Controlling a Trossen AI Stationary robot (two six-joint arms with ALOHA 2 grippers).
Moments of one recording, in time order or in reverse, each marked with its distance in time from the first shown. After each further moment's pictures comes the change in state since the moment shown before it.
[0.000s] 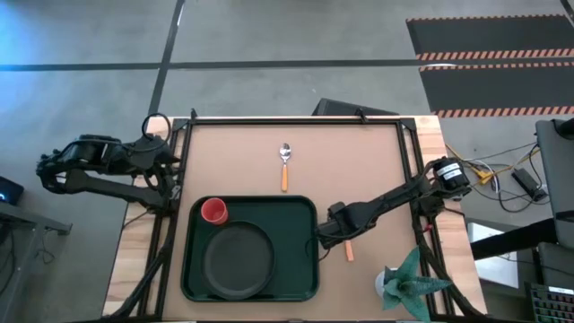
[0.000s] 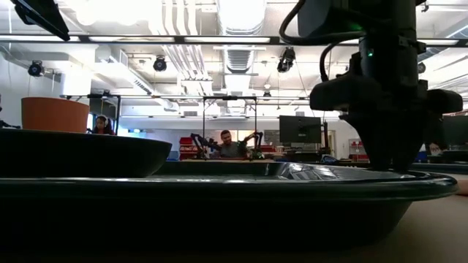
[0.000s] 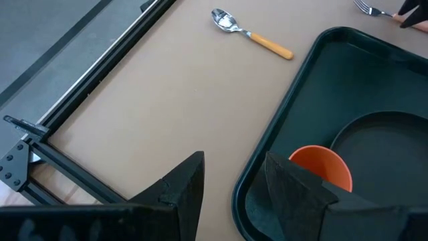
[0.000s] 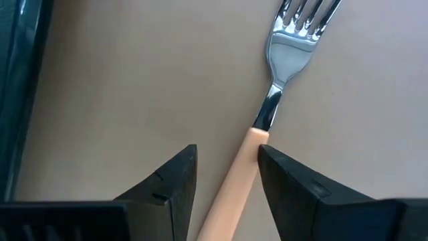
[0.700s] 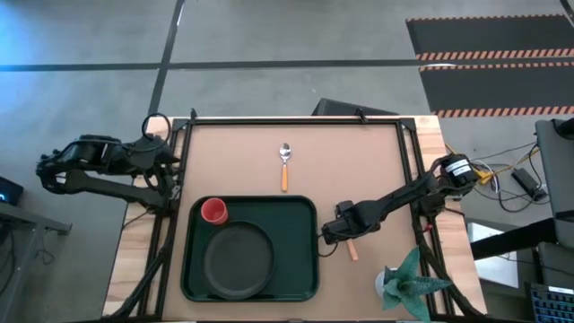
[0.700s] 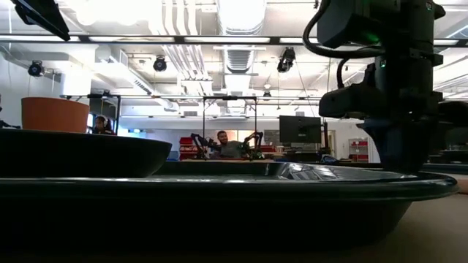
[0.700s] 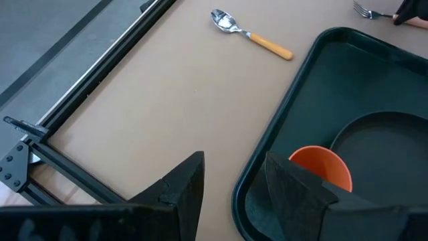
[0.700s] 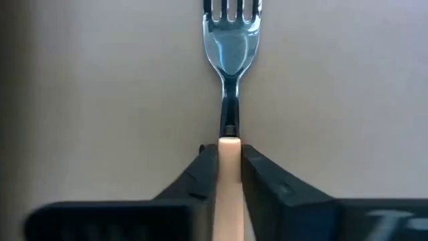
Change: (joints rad) left arm 0.000 0.001 0.000 0.002 0.000 0.002; right arm 0.000 -0.003 -0.153 0.157 0.022 0.143
